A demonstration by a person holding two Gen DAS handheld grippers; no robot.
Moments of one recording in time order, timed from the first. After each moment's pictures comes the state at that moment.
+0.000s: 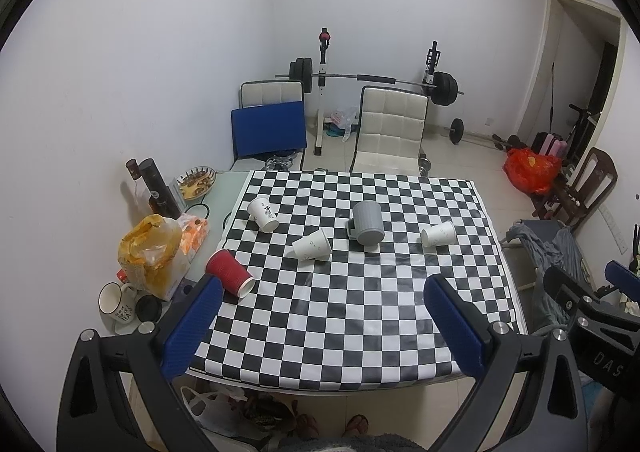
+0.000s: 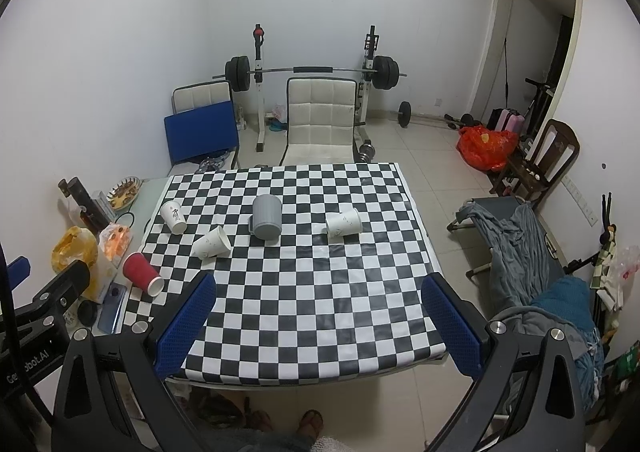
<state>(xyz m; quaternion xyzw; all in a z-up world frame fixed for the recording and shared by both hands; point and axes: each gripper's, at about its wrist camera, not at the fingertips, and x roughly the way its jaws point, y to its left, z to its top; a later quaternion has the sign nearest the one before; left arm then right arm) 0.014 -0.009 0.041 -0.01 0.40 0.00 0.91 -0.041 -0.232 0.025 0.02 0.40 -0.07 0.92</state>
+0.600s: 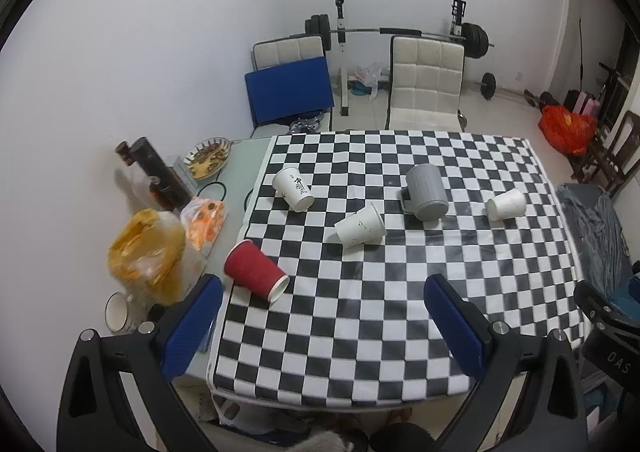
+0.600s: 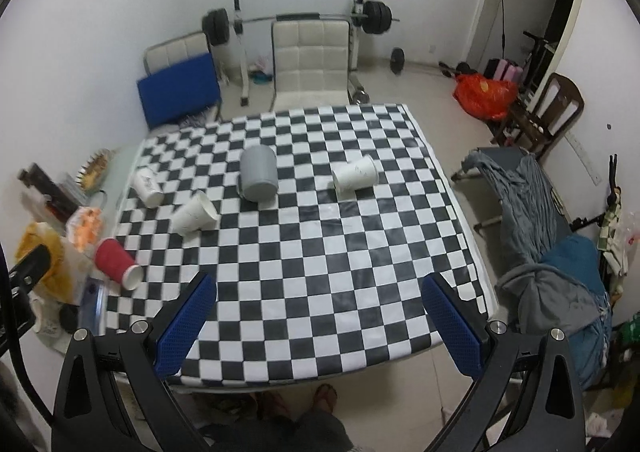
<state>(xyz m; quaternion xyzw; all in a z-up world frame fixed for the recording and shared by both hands) 0.122 0.027 -0.070 0.05 0.47 0.03 0.88 0.077 -0.212 -0.104 0.03 0.48 -0.11 0.87</state>
